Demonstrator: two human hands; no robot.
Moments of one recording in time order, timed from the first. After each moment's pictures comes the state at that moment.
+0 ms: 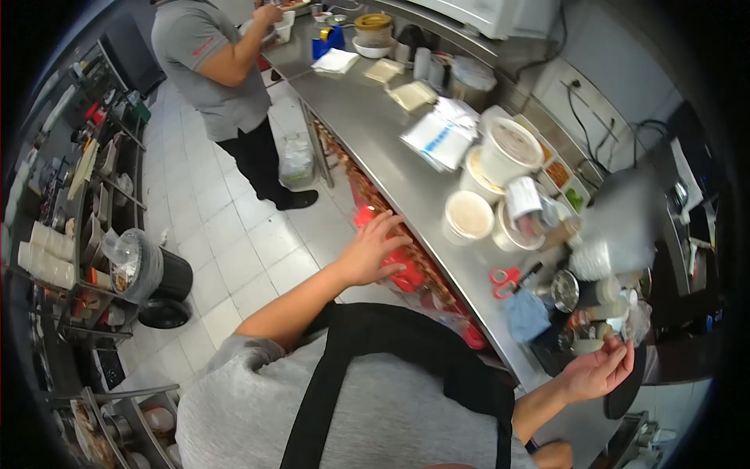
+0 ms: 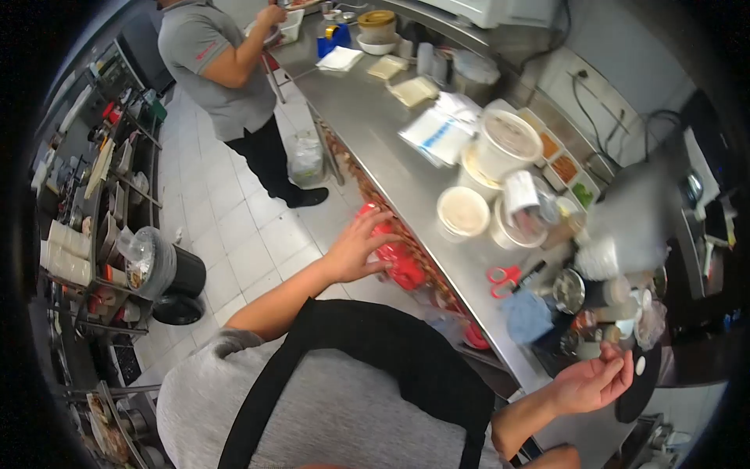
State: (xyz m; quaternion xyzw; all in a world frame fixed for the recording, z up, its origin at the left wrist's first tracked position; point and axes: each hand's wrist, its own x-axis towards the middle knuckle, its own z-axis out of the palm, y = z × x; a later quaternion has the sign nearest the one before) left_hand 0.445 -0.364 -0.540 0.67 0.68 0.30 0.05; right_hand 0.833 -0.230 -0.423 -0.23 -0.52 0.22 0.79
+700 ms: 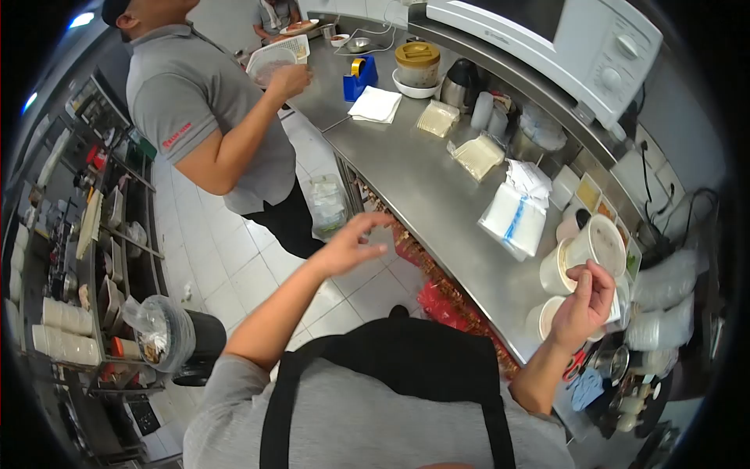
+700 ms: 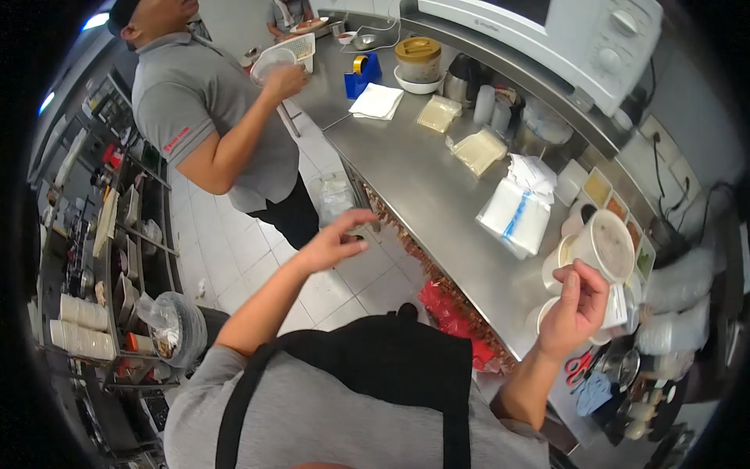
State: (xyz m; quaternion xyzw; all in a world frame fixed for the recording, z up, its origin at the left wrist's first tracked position) left_hand 0.094 -0.336 -0.513 0.53 0.62 0.47 0.34; right_hand 0.440 -0.176 -0.433 -0.22 -0.62 0.37 0.66
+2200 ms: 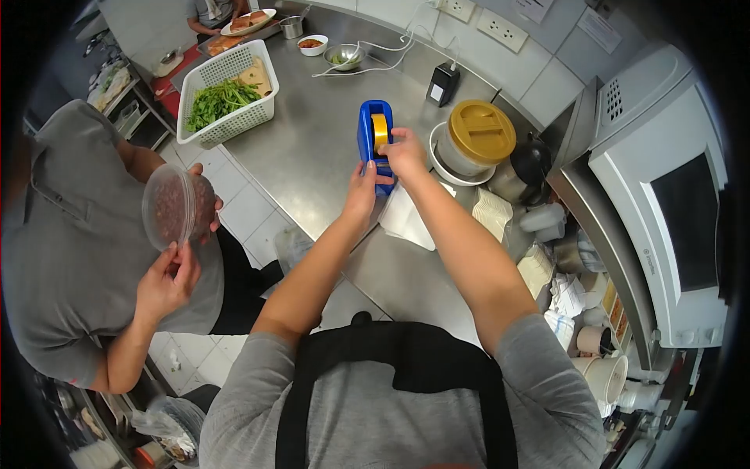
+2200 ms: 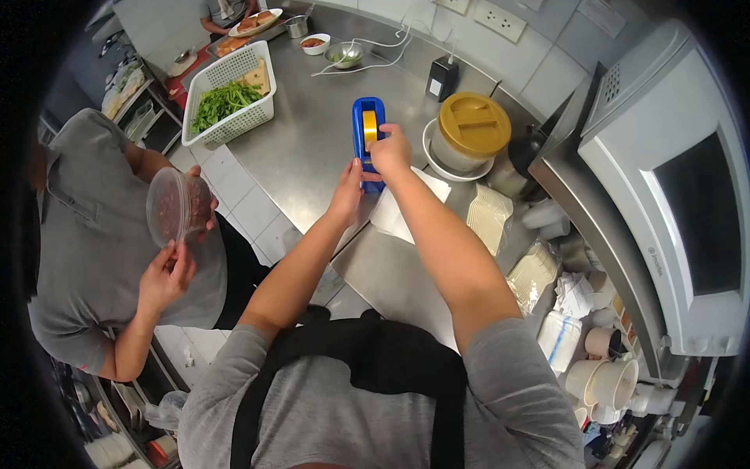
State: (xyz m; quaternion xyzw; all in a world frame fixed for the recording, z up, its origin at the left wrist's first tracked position) left_hand -0.331 0.013 -0.582 0.18 0.54 0.70 0.42; right_hand -0.283 0.118 -0.529 -0.43 -0.68 0.52 0.29
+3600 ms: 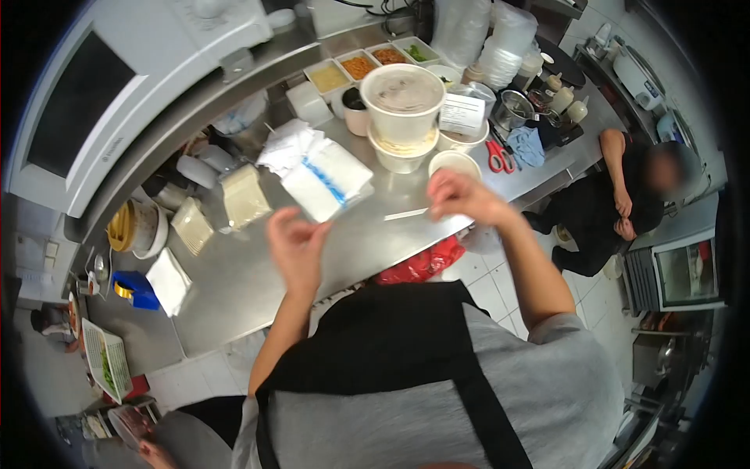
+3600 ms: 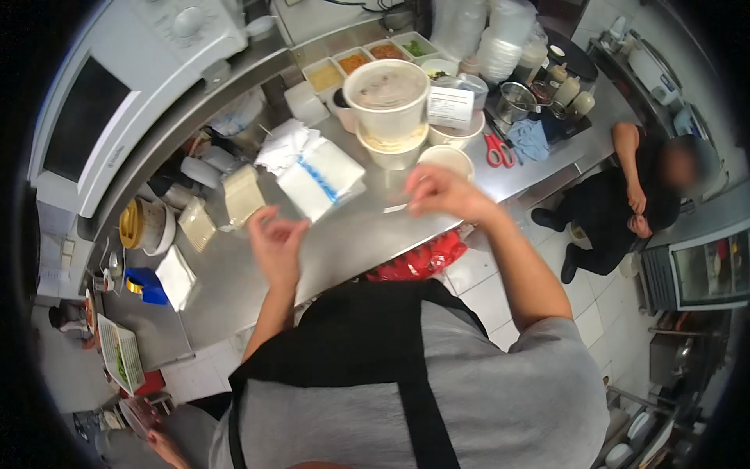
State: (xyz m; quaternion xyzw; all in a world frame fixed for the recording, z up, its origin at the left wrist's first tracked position) left_hand 0.176 -0.109 -0.521 0.62 0.41 0.53 0.42; right_hand 0.485 -0.181 -0.498 -0.47 -0.53 0.57 0.42
